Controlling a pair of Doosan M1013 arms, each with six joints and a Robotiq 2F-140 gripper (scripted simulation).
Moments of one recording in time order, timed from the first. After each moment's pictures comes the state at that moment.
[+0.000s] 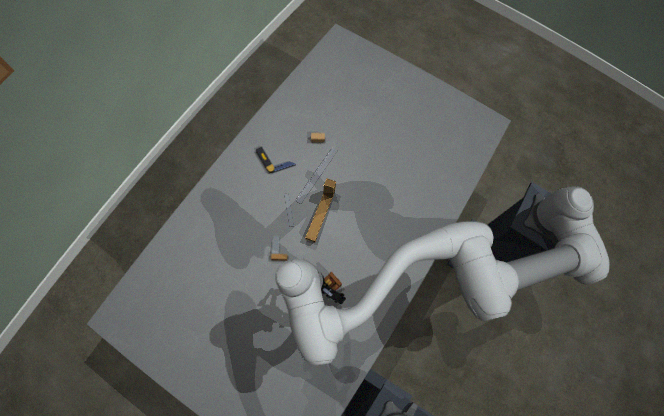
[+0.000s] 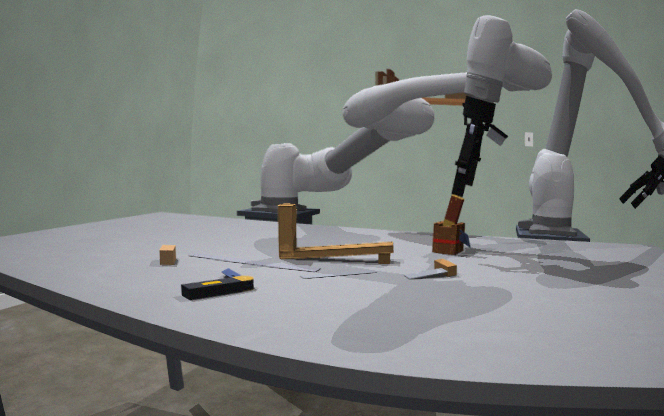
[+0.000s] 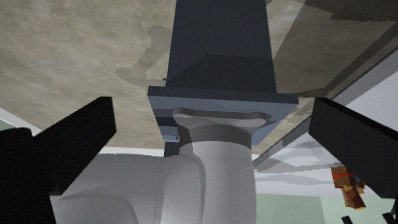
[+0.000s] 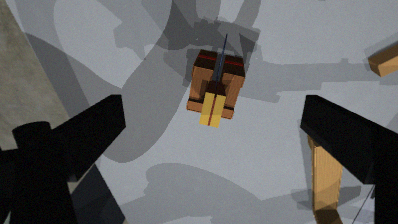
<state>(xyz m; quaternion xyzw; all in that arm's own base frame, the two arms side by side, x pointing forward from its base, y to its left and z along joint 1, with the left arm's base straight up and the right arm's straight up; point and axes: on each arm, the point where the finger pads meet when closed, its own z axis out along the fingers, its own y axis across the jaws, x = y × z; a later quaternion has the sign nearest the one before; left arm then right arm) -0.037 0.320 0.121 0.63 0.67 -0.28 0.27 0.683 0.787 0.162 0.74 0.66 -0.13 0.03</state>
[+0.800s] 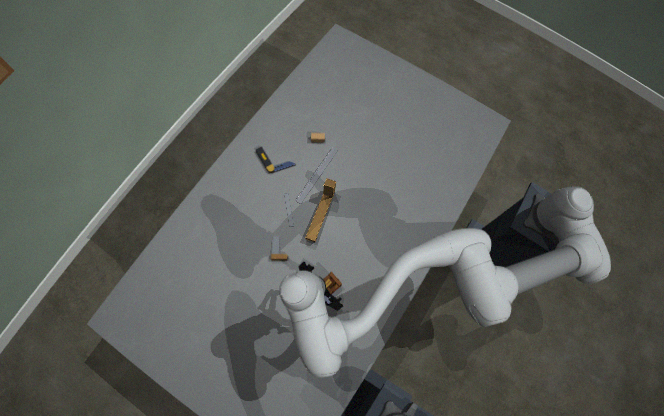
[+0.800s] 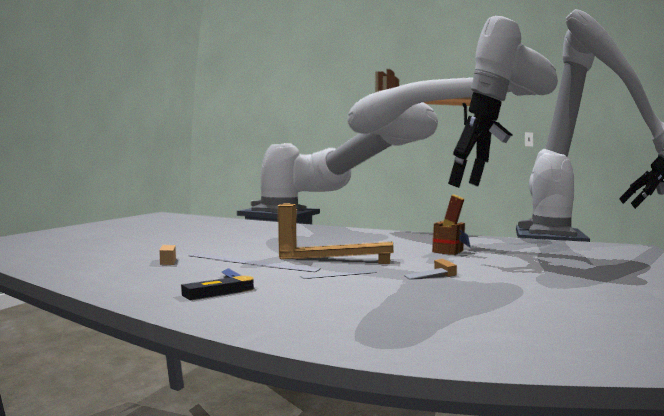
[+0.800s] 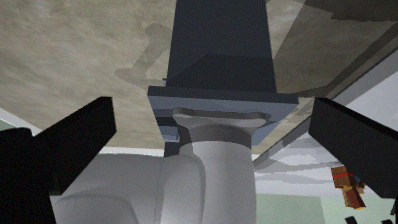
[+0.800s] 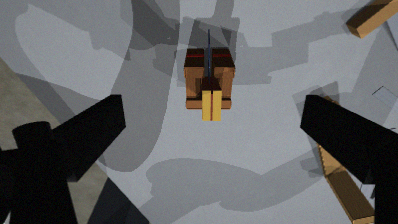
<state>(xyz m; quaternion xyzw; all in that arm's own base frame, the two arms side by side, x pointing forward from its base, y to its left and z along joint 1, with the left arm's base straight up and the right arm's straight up) -0.037 0.320 0.121 0.63 0.67 -0.28 0.27 0.683 0.791 0.173 0.80 0.59 -0.11 0.08</state>
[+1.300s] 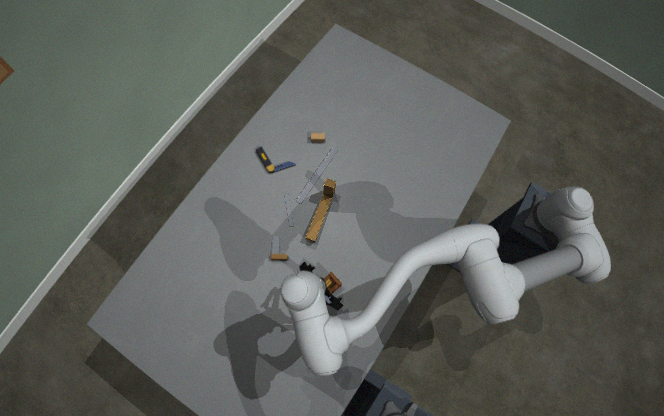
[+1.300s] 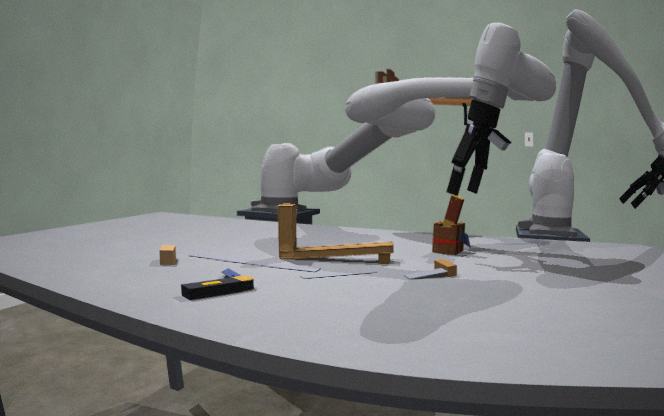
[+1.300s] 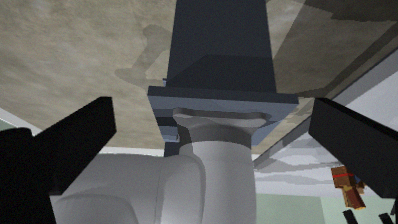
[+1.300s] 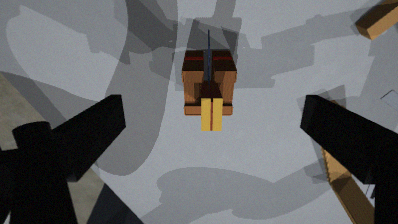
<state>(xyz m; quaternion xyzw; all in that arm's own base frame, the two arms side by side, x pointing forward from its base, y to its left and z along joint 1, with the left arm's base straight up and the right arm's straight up) -0.037 0.320 0.121 0.63 0.67 -0.28 0.27 0.683 0.788 0.155 0.80 0.59 -0.11 0.08</state>
